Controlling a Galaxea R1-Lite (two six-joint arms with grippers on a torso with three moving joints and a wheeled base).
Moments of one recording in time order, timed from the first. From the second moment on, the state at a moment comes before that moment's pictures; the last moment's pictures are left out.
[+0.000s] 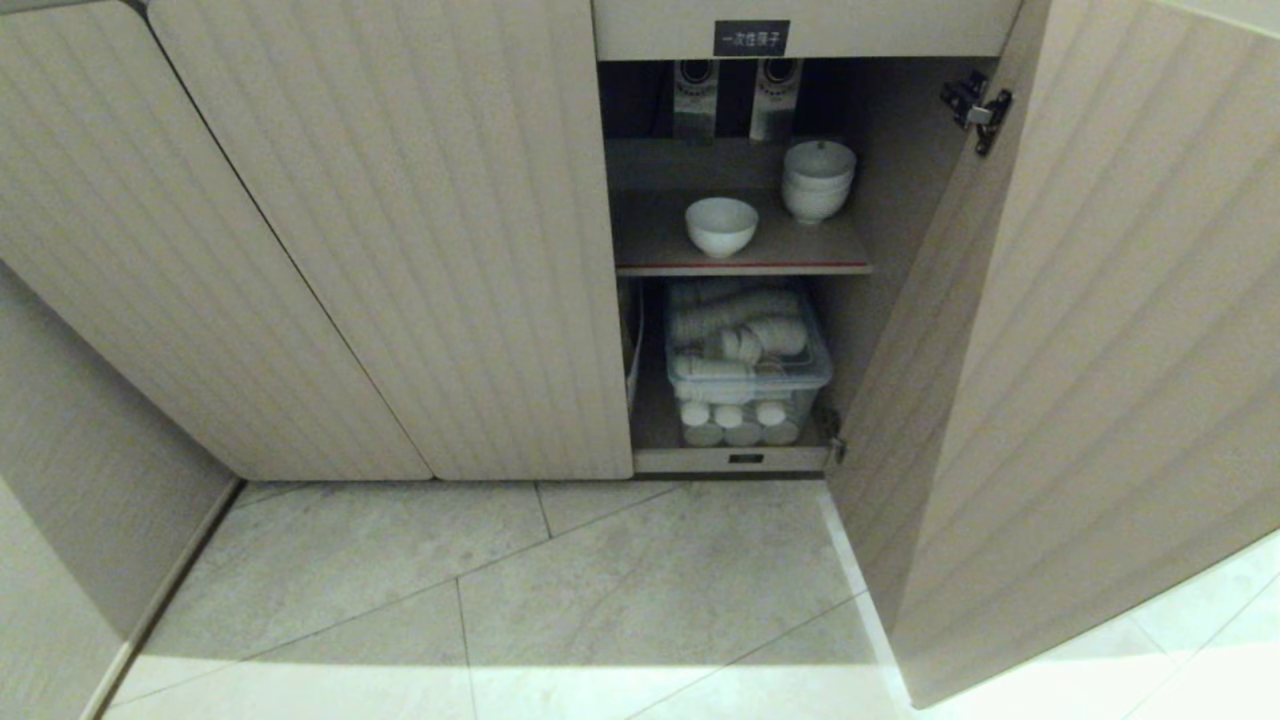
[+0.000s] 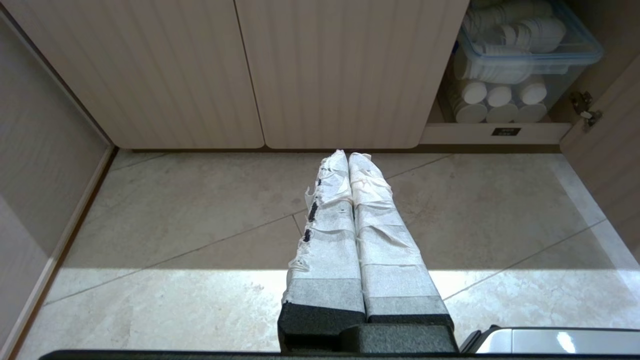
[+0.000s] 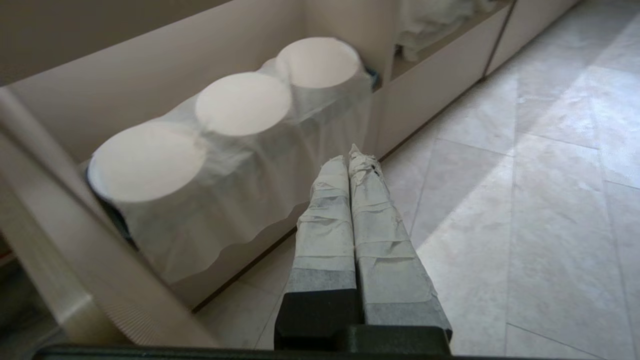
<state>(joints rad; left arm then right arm) 0.00 0.00 0.00 0.00 -0.01 -0.01 -0.28 0.90 -1.48 0.52 -0.48 0.19</state>
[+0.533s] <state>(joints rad) 0.00 0.00 0.00 0.00 -0.01 -0.01 -0.26 0.85 -1.47 0.60 -0.33 0.17</state>
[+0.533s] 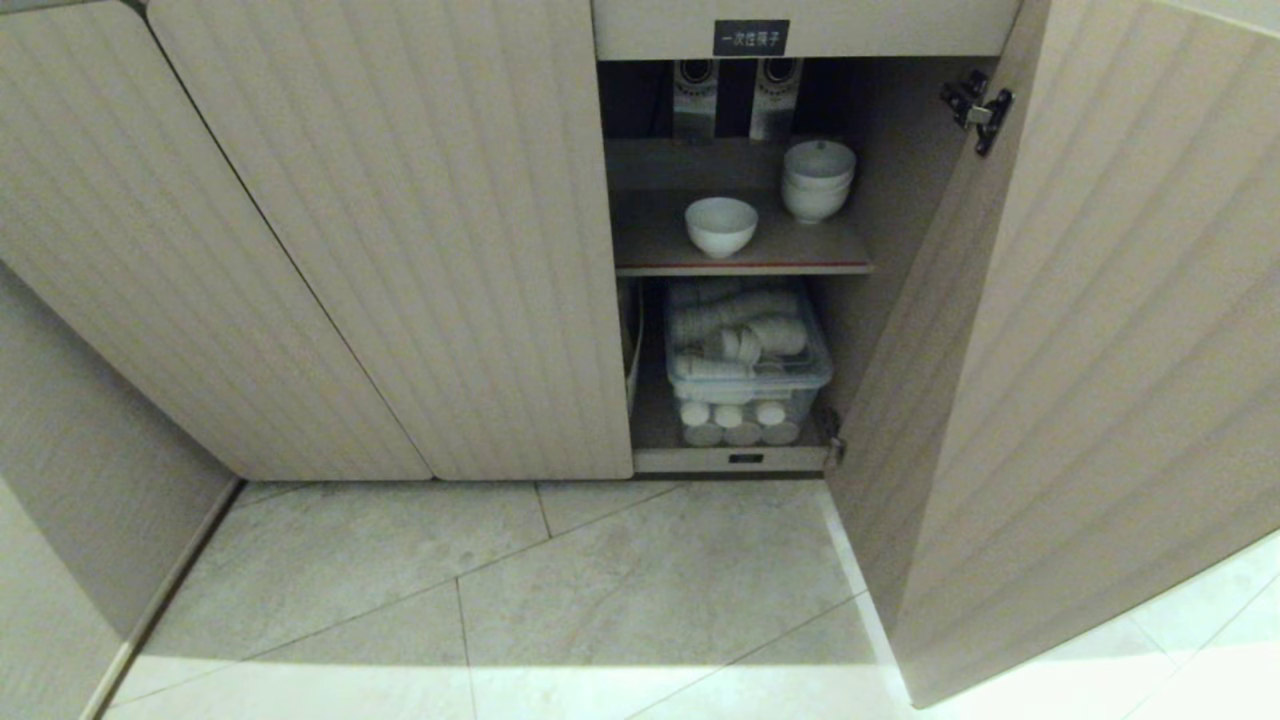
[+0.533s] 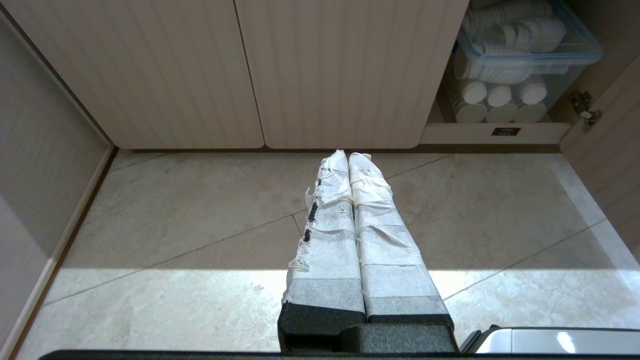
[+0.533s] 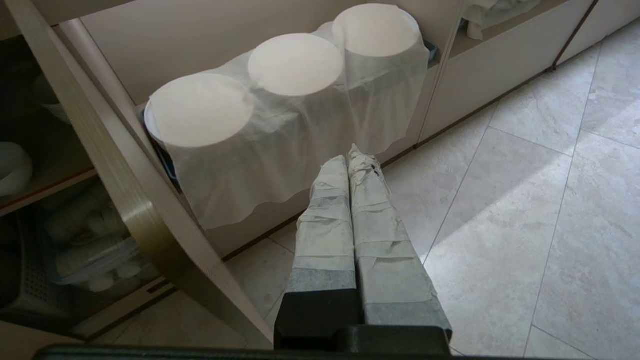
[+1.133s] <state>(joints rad) 0.00 0.00 0.00 0.00 -0.01 -0.01 -0.25 0.83 -1.53 0.58 -0.43 0.26</state>
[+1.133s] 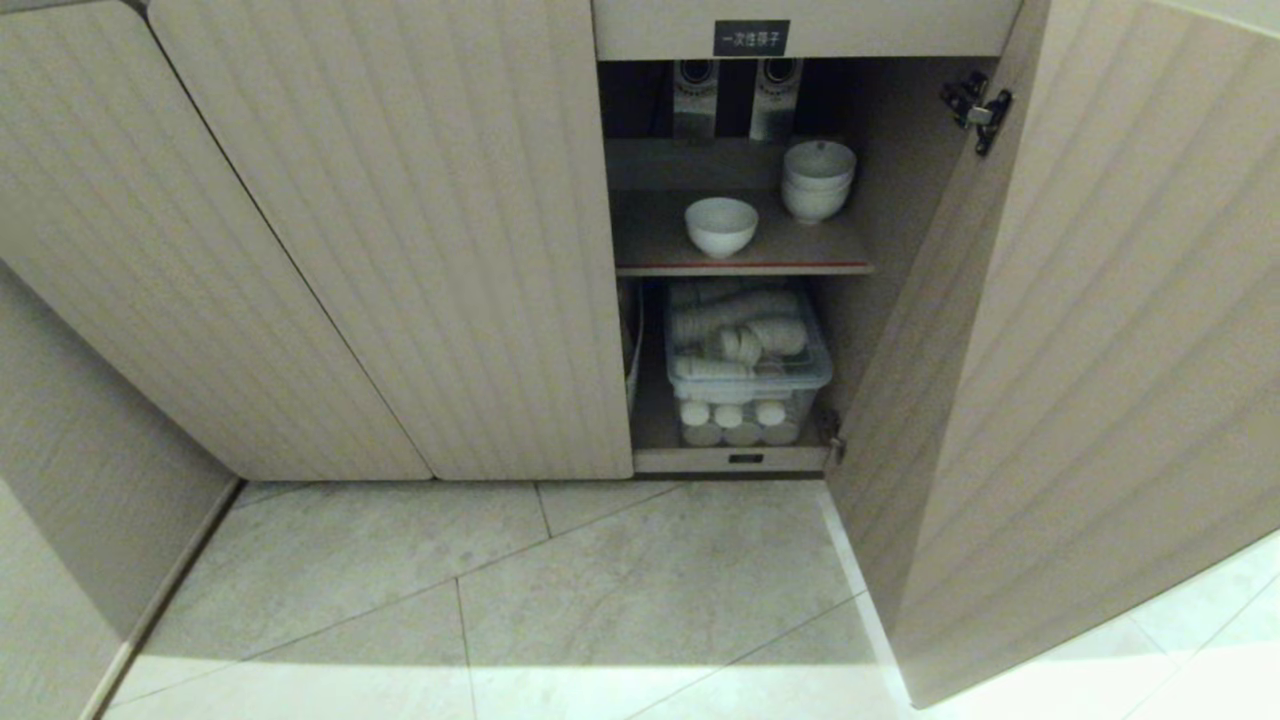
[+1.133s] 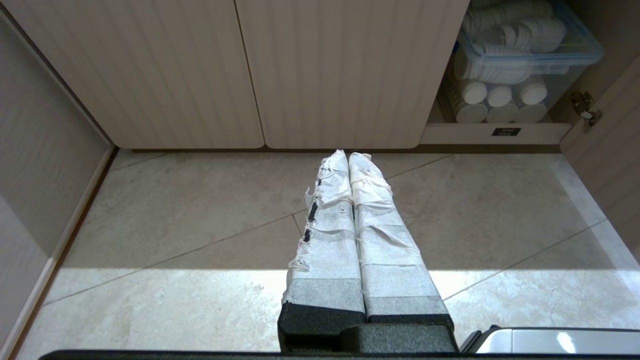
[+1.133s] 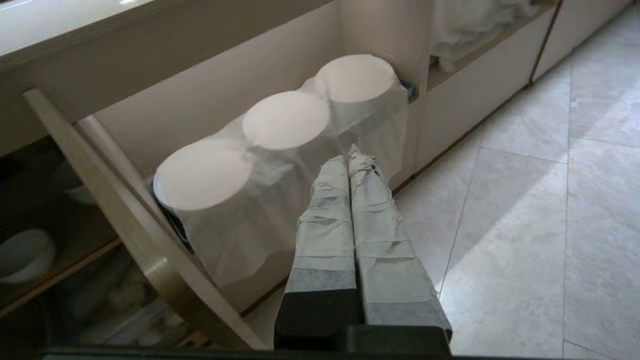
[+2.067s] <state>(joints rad) 0.00 0.00 0.00 0.00 -0.01 -0.01 0.11 0.74 -1.48 0.61 -0.59 0.19</state>
